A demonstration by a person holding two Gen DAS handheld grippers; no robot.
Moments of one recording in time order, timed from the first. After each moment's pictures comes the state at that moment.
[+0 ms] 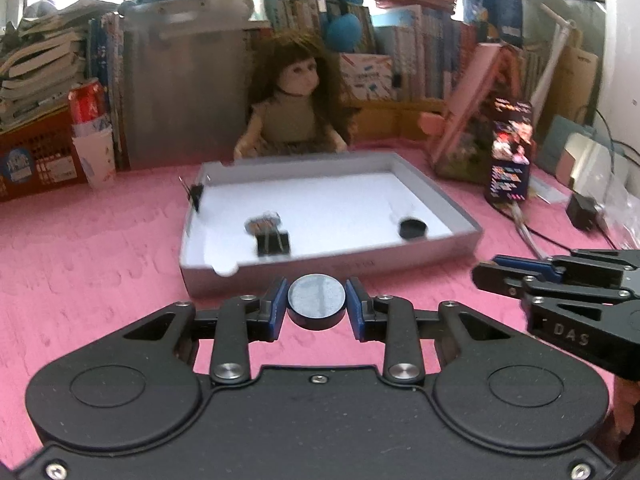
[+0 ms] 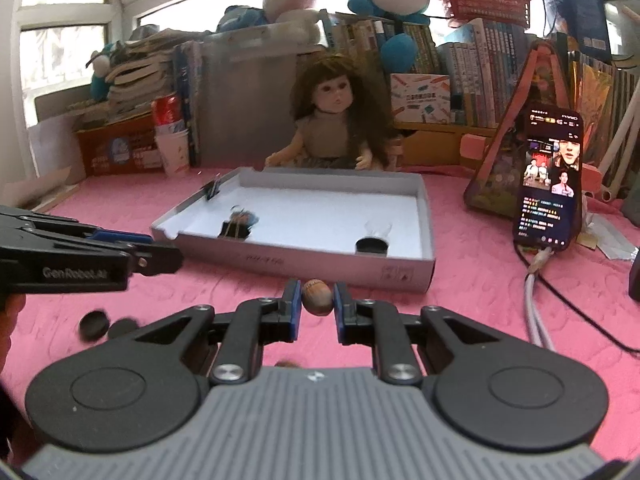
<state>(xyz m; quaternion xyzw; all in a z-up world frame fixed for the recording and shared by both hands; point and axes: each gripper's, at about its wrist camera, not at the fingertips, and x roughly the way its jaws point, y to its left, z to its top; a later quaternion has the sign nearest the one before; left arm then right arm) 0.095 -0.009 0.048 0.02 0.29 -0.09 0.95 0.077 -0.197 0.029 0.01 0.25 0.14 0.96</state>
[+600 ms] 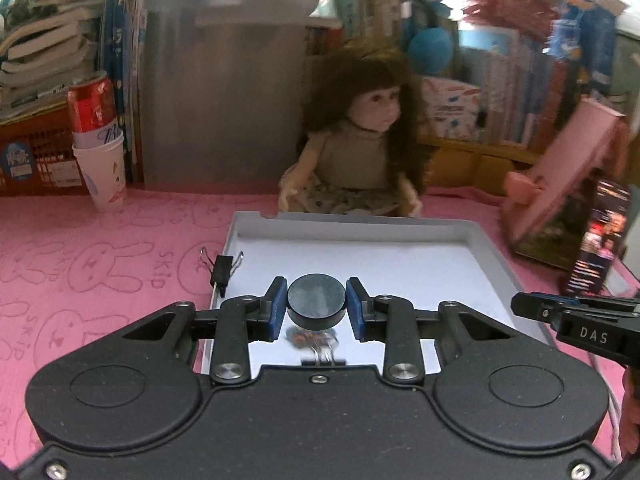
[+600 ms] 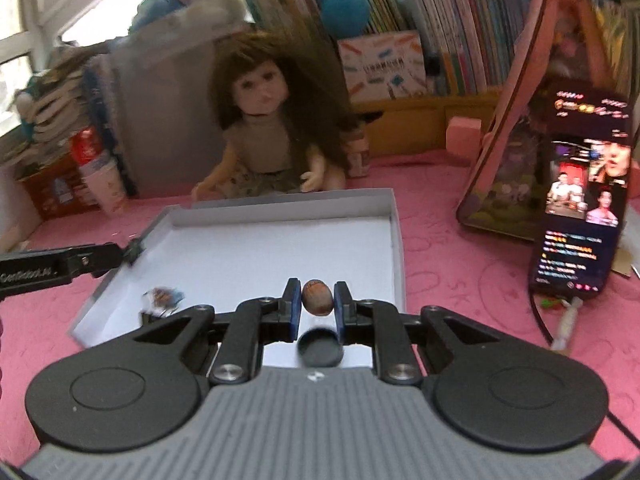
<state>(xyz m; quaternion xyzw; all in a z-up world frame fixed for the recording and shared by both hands) 0.250 0.012 0.067 -0.04 0.32 -0.03 0.95 0.237 -0.221 0.039 0.08 0.34 0.11 0.93</state>
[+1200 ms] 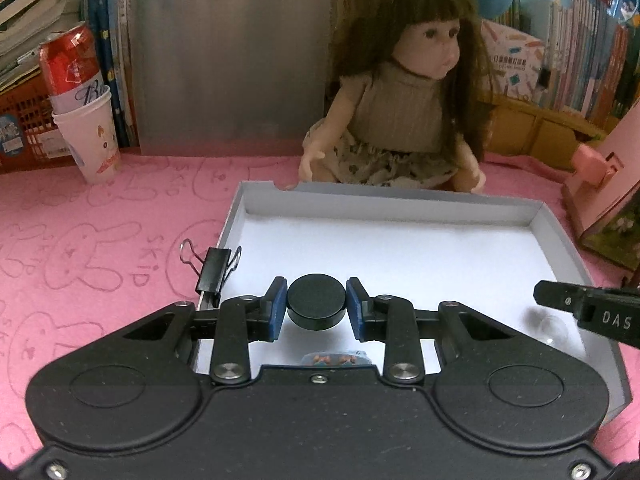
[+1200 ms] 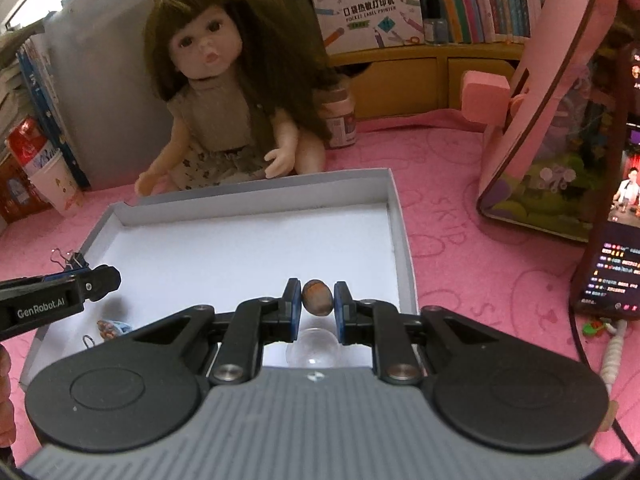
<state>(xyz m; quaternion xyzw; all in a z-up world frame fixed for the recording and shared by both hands) 0.319 0.006 0.021 -0.03 0.38 0.02 0.92 0.310 -0.213 0.009 0.09 0.40 0.09 0.91</state>
